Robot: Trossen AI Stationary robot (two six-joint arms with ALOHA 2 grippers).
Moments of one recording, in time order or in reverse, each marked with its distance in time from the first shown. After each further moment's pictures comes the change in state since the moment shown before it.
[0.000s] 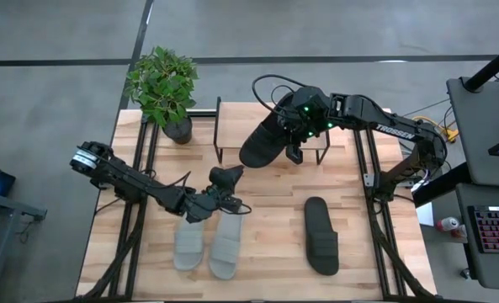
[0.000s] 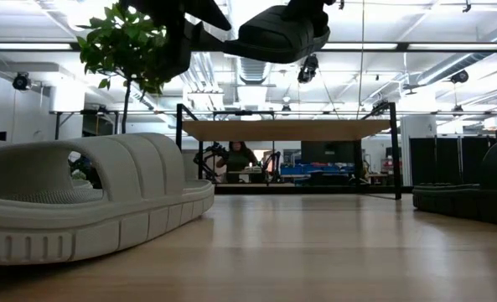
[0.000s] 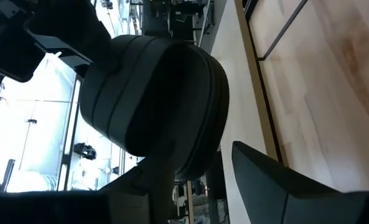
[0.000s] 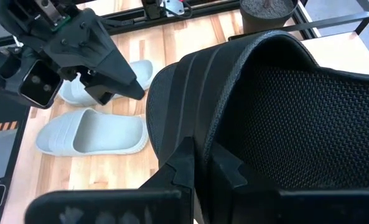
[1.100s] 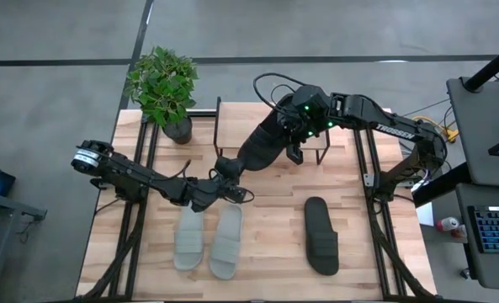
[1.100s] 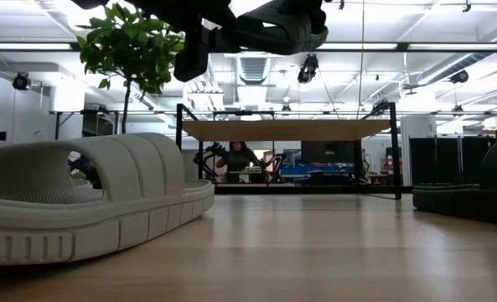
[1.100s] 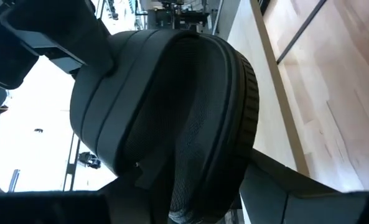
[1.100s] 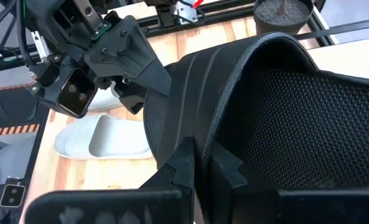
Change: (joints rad) left arm 0.104 0.001 0.003 0.104 0.137 0.122; right arm 0.000 0.001 -0.001 0.025 -0.057 0.012
